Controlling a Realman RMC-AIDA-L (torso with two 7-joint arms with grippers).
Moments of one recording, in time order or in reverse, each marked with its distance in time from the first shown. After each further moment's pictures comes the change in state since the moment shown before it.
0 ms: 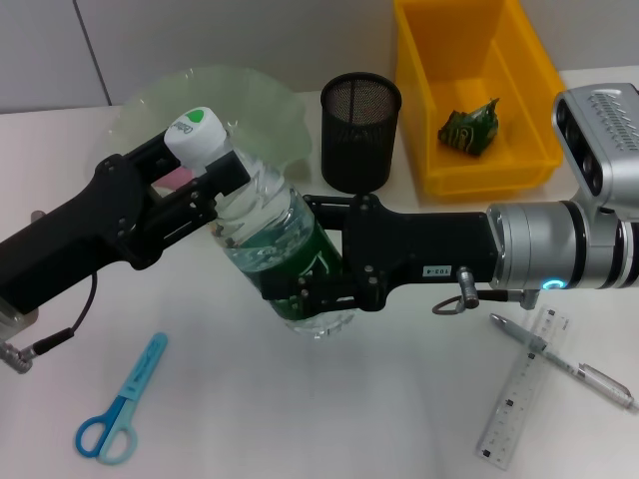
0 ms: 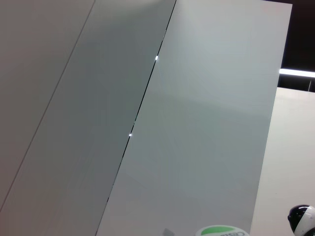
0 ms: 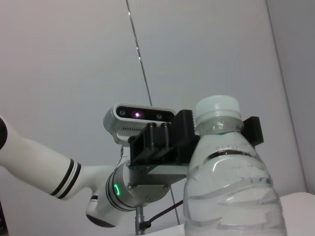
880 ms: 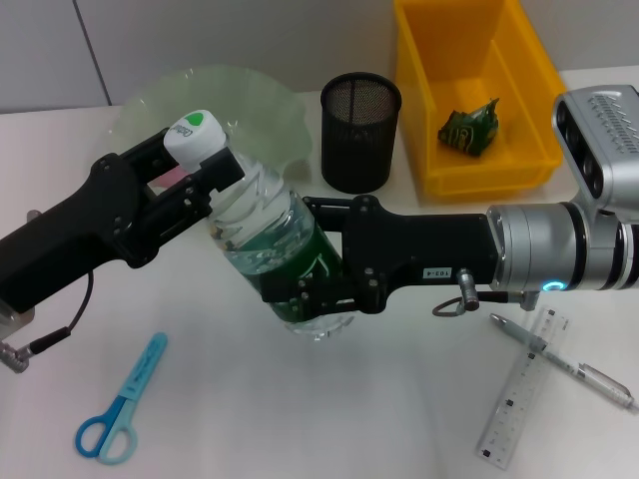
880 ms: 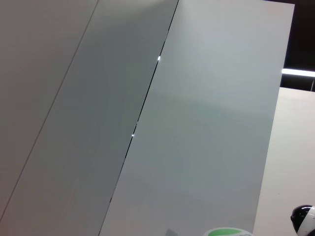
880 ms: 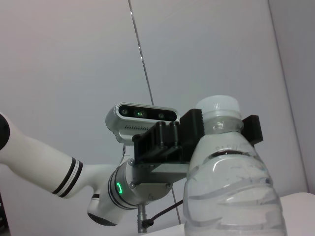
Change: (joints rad) left arm 0.002 0.003 -0.005 0.000 0.000 -0.002 -0.001; right arm 0.000 0.000 0.000 0.002 -0.002 -0.003 -0.007
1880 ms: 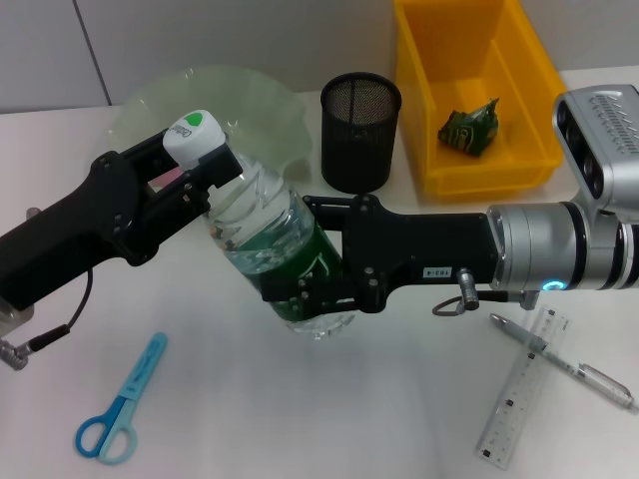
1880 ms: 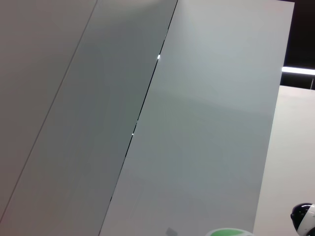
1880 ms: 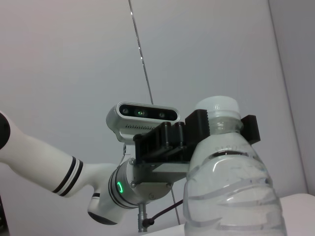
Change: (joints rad) left arm -0.004 0.003 0.002 0.002 0.000 -0.003 0.000; right arm 0.000 0.000 0.000 0.000 0.002 0.000 -0.004
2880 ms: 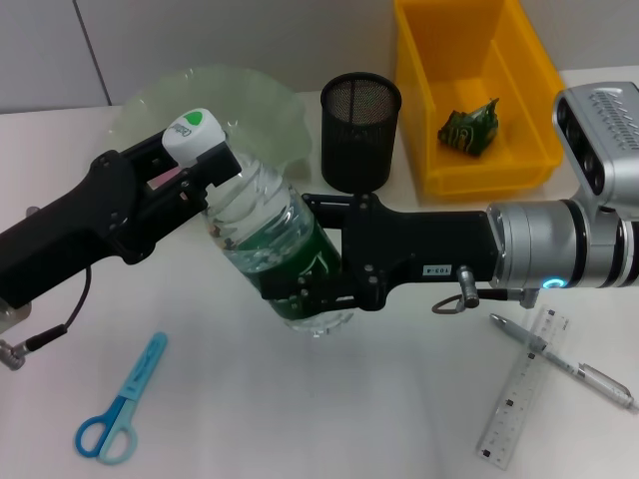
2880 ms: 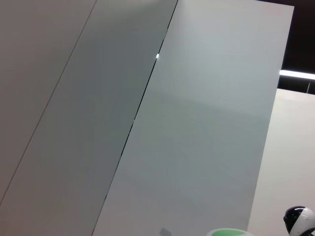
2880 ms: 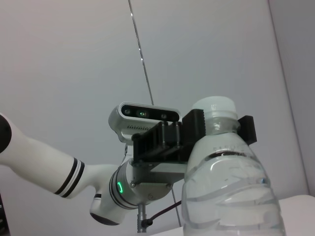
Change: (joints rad) left arm -0.002 0.003 0.001 0.009 0.002 0.010 -0.039; right arm 0.002 0.000 0.002 -0.004 0.001 -0.003 0.008
